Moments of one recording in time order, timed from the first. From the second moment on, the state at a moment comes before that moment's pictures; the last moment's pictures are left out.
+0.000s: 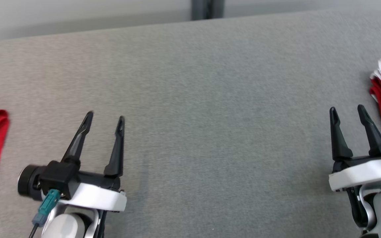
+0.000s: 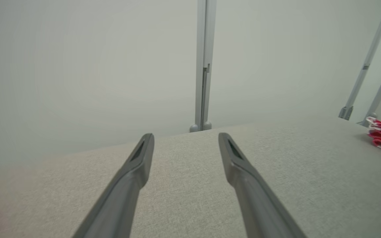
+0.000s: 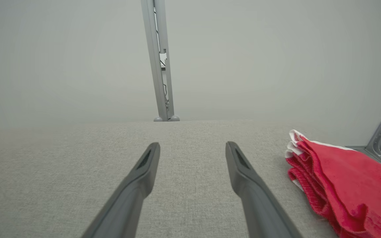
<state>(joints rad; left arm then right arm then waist) -0.16 0.25 -0.31 -0.09 -0.29 0.16 -0.17 -0.27 -0.14 -0.02 0.28 0.20 0.13 -0.24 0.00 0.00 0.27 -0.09</state>
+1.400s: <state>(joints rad) 0.09 0.29 -0.26 -0.01 -0.40 0.21 -0.14 0.12 -0.06 -0.07 -0.09 0.19 0.13 -0.04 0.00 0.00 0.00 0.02</state>
